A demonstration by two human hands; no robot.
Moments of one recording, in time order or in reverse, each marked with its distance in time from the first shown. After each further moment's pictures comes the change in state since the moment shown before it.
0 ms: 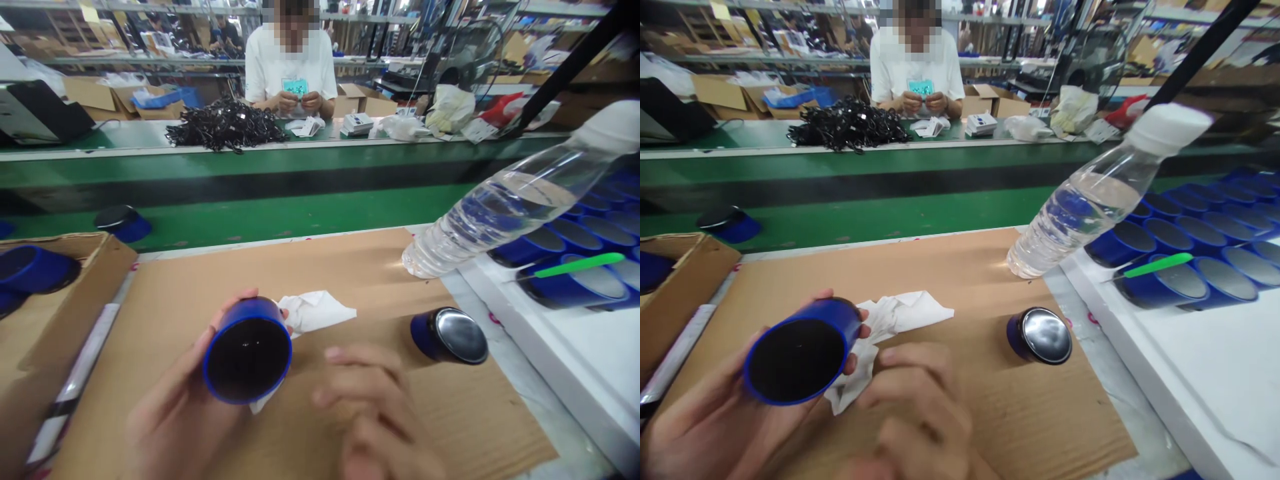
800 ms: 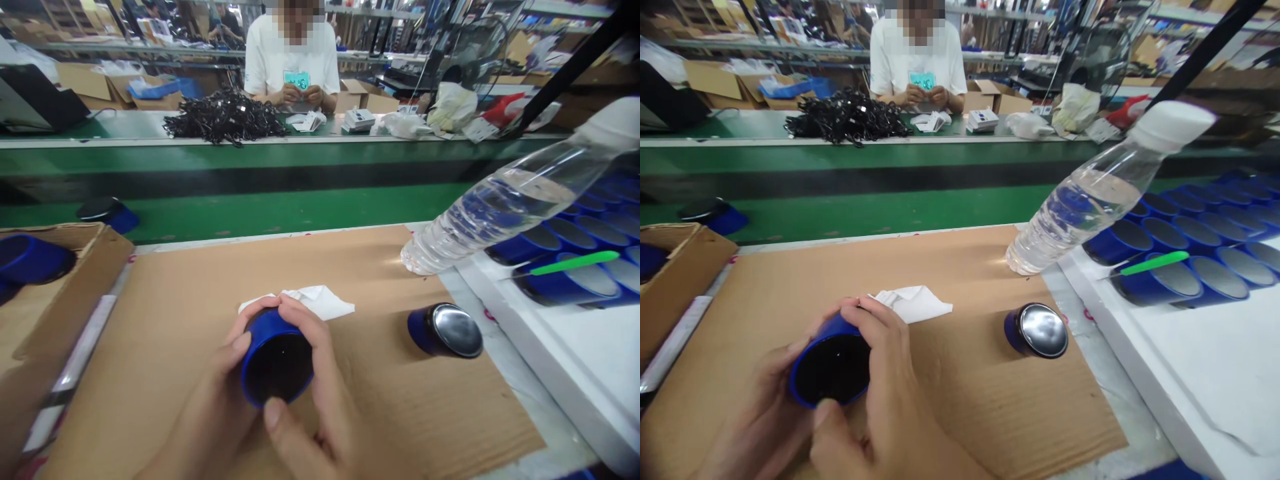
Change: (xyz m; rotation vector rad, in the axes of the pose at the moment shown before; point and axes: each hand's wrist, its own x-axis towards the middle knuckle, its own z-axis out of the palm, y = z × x) left_hand 0.008 -0.023 0.003 0.158 0.029 0.027; right_hand 0.003 -0.008 0.006 0.152 -0.409 0.398
